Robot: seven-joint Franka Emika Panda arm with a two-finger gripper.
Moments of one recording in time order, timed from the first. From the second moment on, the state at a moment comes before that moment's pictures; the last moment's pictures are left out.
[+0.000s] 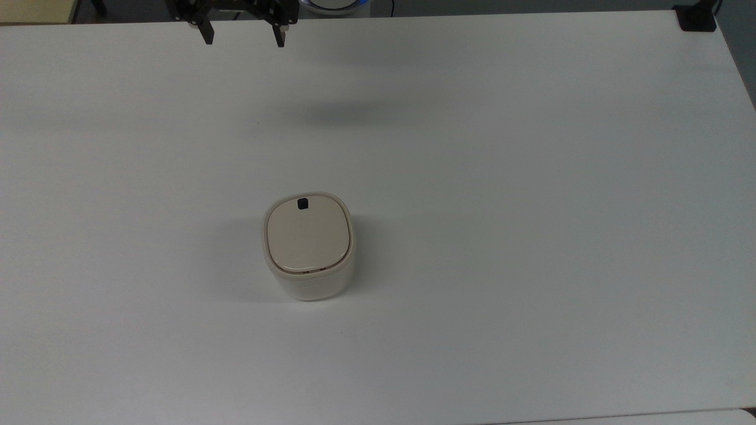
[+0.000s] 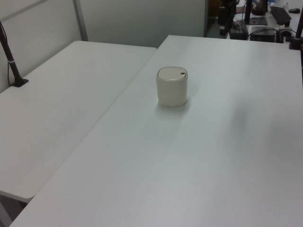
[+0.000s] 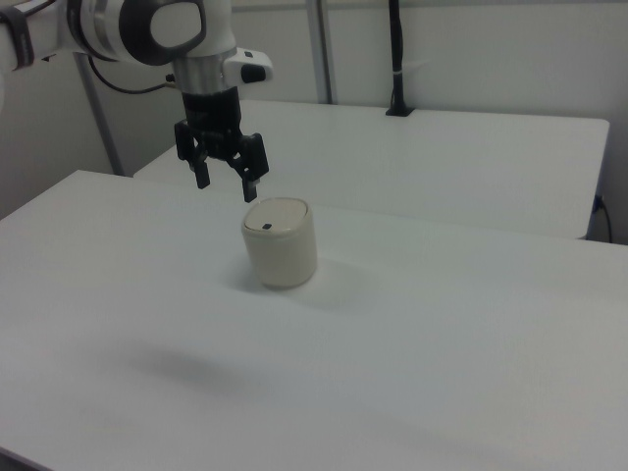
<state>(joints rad) 0.03 0.09 -0.14 -1.52 0.04 1.57 -0.08</state>
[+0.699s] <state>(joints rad) 0.00 0.12 -0.14 -1.50 0.05 1.58 -0.14</state>
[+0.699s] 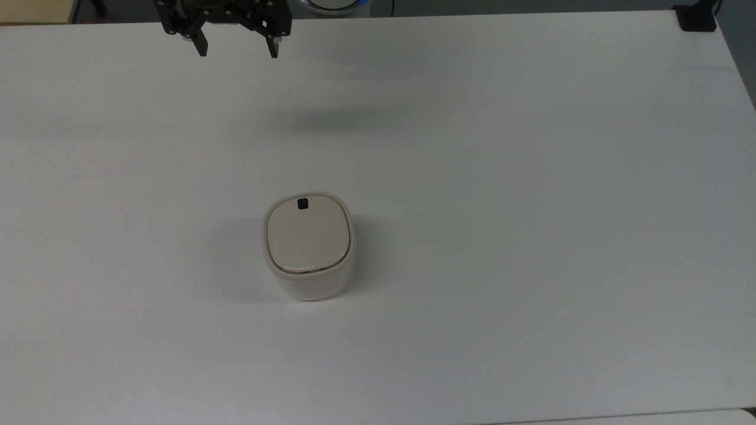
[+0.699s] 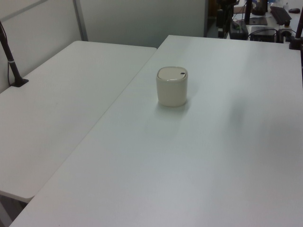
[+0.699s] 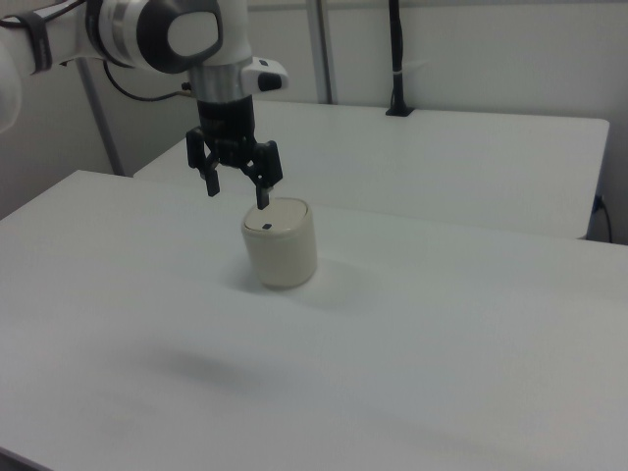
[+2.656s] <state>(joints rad) 0.10 0.34 -0.13 -1.49 0.07 2.00 -0.23</state>
